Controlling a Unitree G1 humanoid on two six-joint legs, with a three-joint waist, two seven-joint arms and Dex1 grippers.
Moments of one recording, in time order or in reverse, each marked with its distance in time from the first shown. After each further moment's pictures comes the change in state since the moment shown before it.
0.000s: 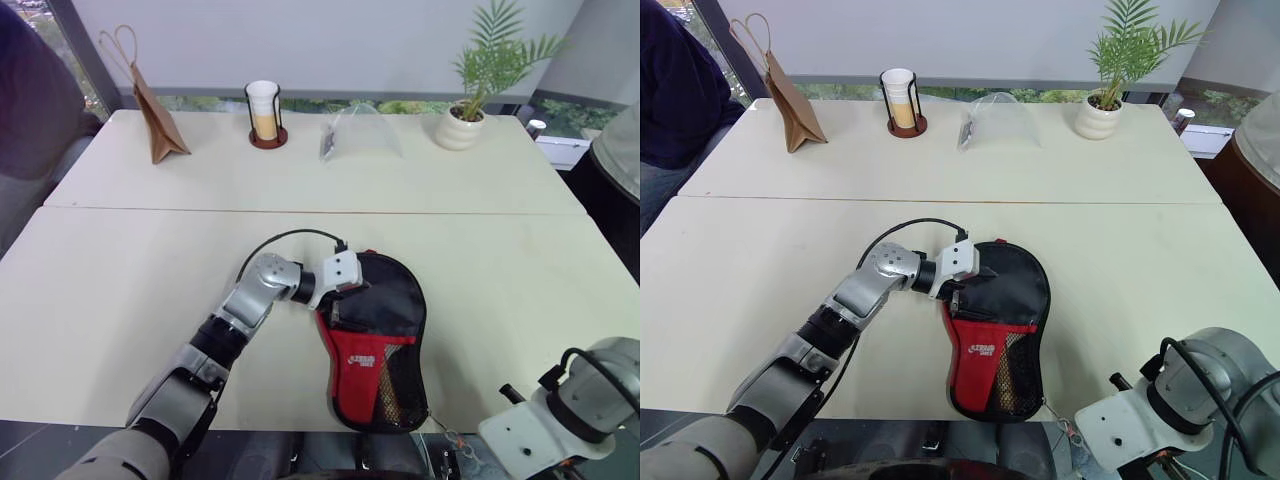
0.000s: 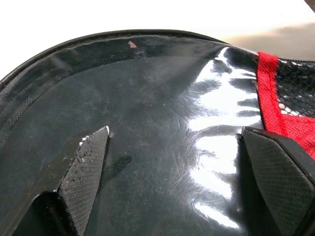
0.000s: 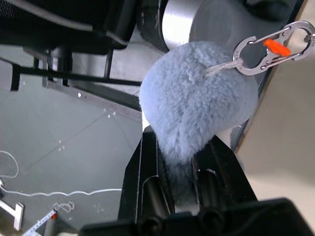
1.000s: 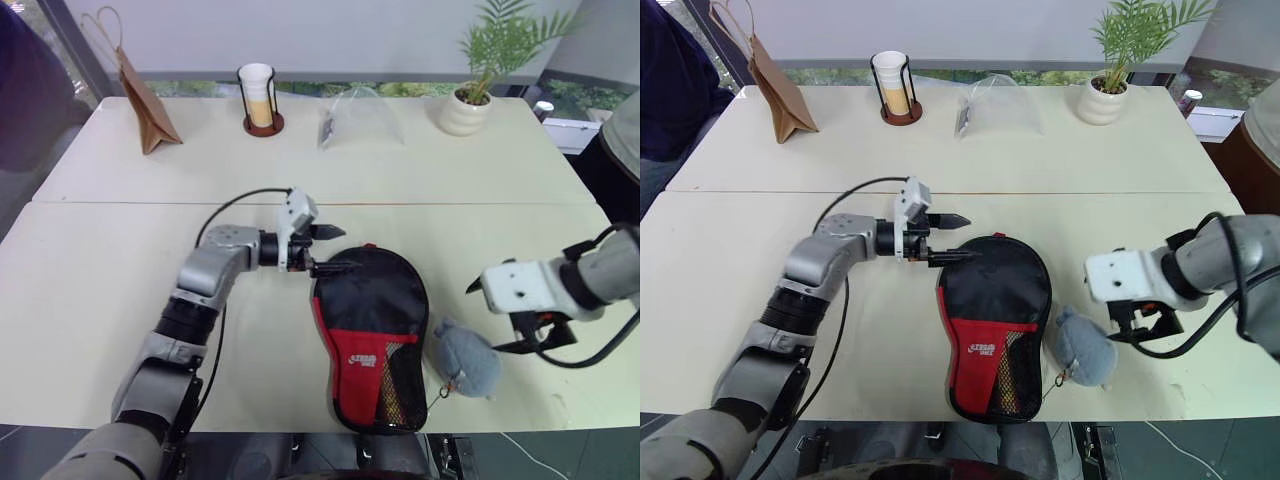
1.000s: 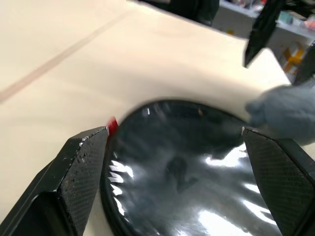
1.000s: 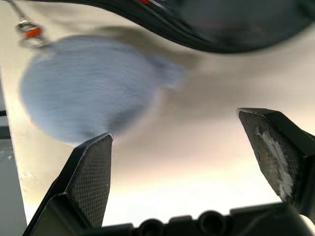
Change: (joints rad) left arm -0.071 0.113 0.318 -0.151 -0.309 0.289 -0.005; right arm -0.711 0.039 0.055 0.367 0.112 0.144 -0.081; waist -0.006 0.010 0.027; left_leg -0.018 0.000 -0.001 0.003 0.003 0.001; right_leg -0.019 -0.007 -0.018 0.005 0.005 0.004
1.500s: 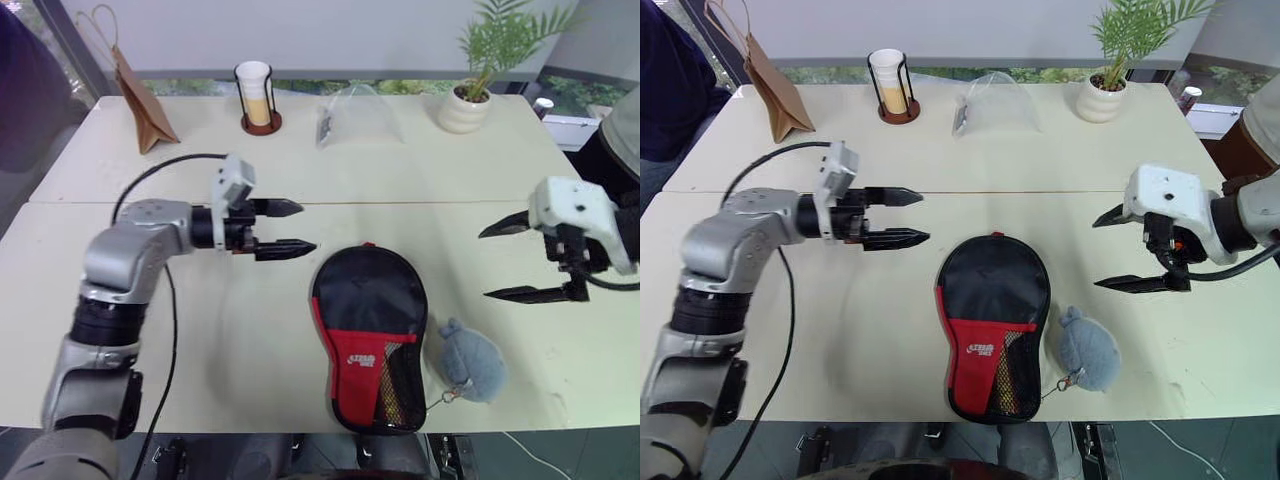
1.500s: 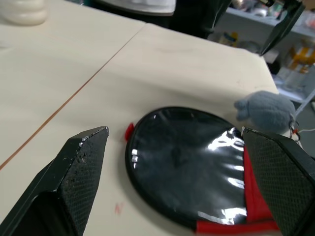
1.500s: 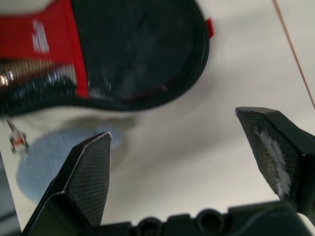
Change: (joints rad) left arm 0.075 0.287 0.161 -0.294 -0.200 0.205 -0.028; right arm -0.115 0.055 -0.136 0.052 0.302 0.308 -0.069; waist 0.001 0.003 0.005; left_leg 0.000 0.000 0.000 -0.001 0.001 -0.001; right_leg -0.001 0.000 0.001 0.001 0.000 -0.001
